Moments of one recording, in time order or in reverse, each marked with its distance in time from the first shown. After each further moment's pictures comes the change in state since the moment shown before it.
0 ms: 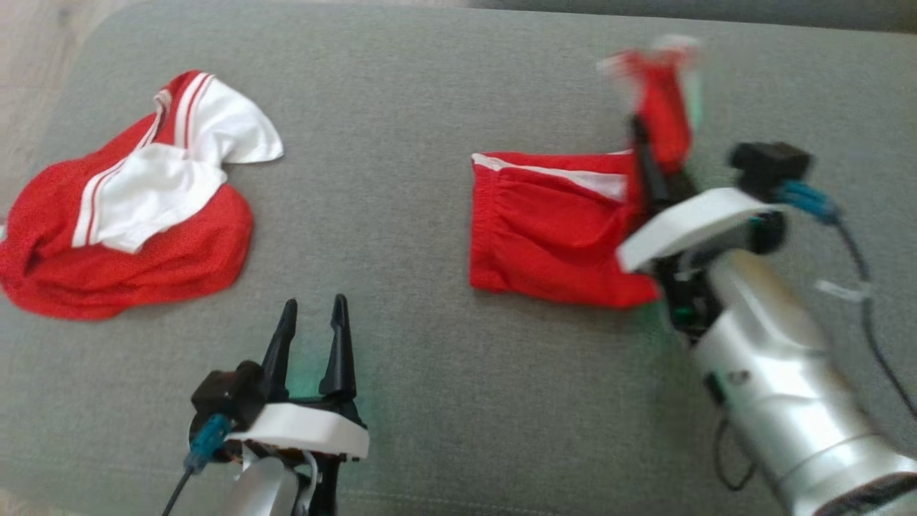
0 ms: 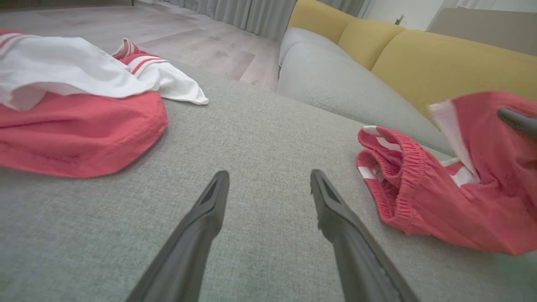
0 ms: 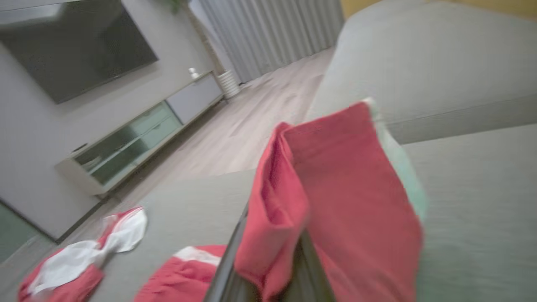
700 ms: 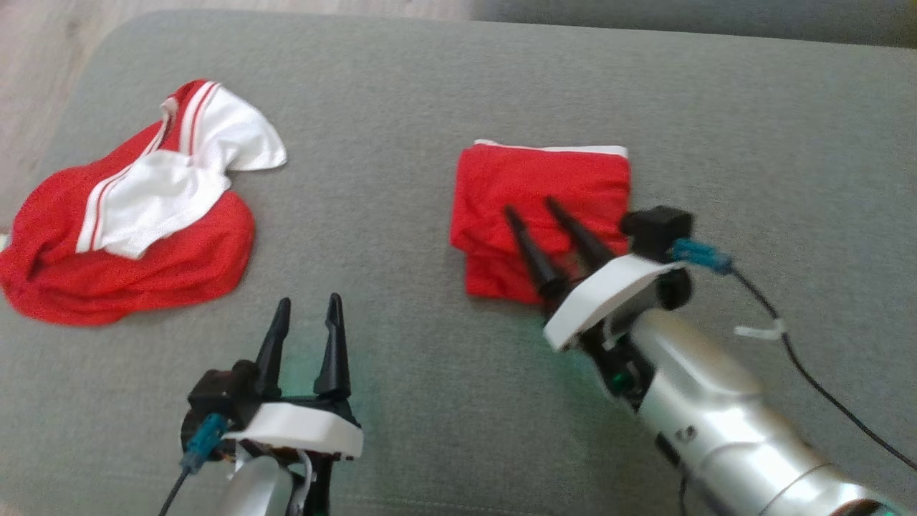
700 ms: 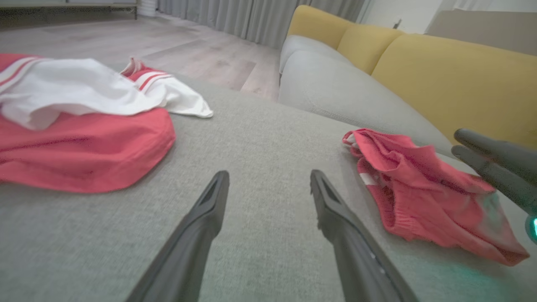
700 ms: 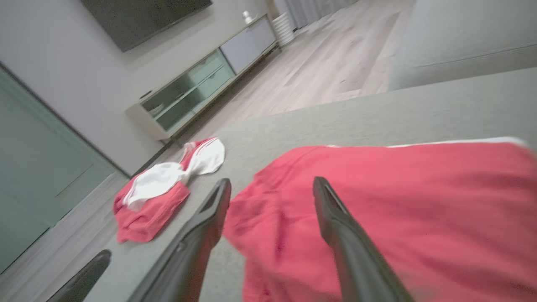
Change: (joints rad) left arm -0.001 0.003 0.011 0.002 0.028 0.003 0.000; right arm 0.053 0.048 0.340 -0.033 0.162 0.000 0.005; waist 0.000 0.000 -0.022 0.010
